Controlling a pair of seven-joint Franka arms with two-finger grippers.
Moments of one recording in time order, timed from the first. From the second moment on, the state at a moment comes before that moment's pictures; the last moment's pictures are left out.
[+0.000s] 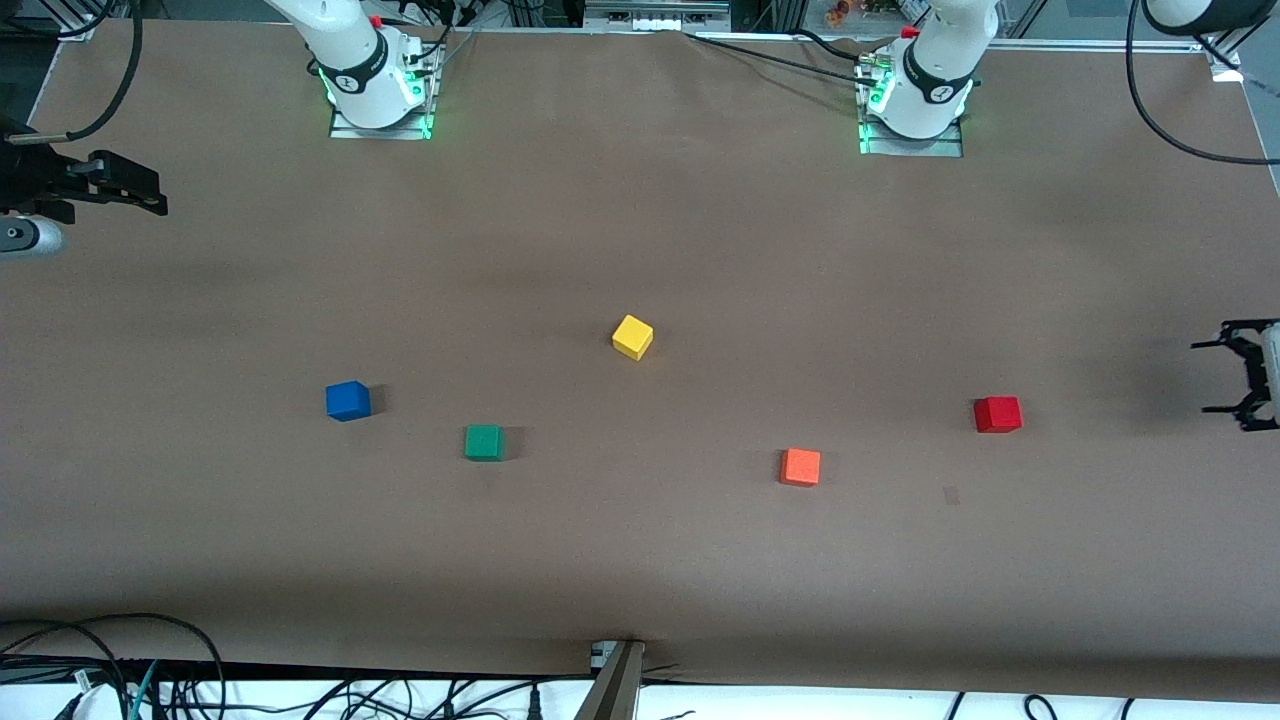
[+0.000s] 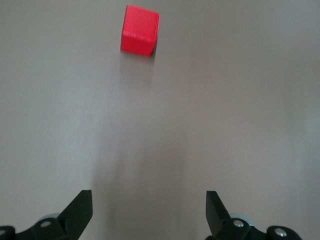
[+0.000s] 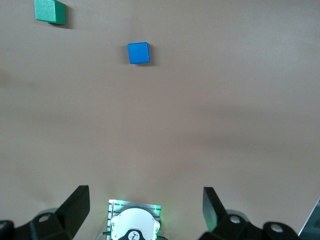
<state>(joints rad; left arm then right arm) 0.55 0.77 -0.05 -1.23 -0.15 1.66 1.97 0.07 0.10 -0.07 -1.42 -0.04 1.31 -0.14</state>
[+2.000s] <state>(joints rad) 0.57 1.17 -0.10 -1.19 -0.87 1.51 2.43 0.07 0.10 -0.07 -1.42 -0.04 1.32 -0.14</state>
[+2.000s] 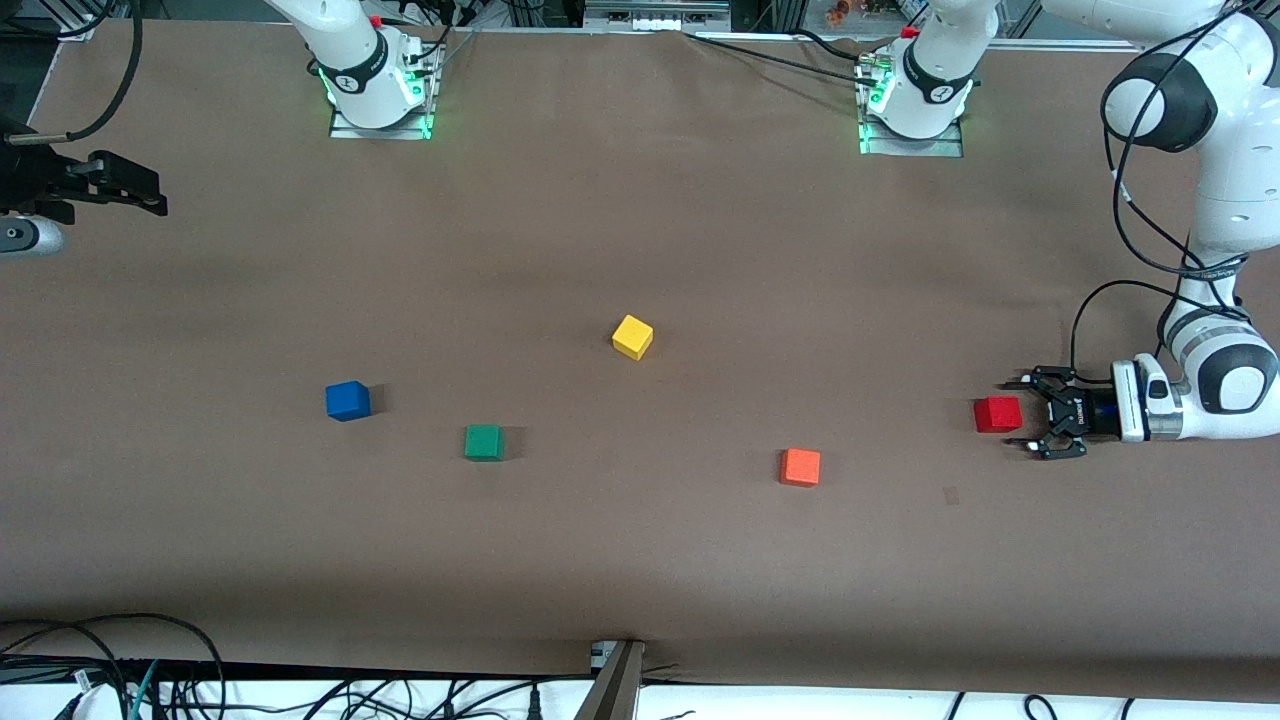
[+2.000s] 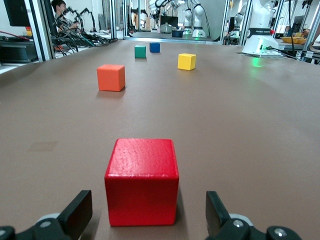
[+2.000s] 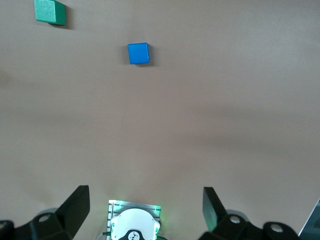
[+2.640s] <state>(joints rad) 0.57 1.20 -0.10 -1.19 -0.91 1.45 2.46 0.07 0.10 -0.07 -1.42 -0.04 1.32 -0.14</state>
